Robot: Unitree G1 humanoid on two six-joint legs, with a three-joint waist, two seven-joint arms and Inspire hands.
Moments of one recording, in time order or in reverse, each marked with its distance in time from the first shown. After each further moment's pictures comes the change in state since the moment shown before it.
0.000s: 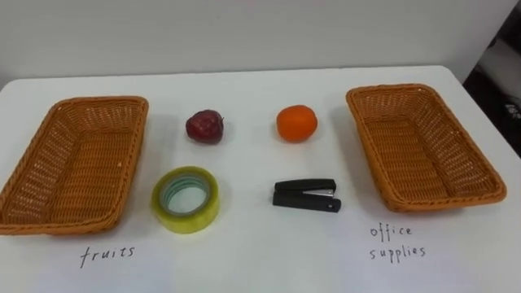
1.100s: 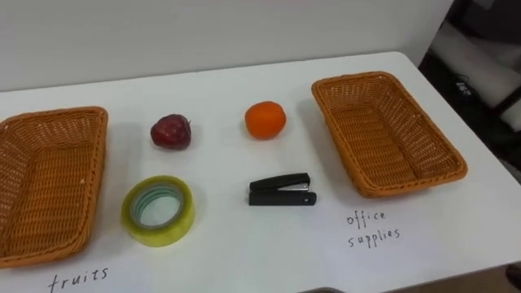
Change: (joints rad) left arm 0.041 0.033 0.112 -0.068 0.153 0.005 0.005; right arm 0.015 -0.018 -0.420 -0.994 -0.332 -0.038 -0.838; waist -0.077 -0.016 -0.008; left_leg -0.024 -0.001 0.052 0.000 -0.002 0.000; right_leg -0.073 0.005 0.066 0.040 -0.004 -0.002
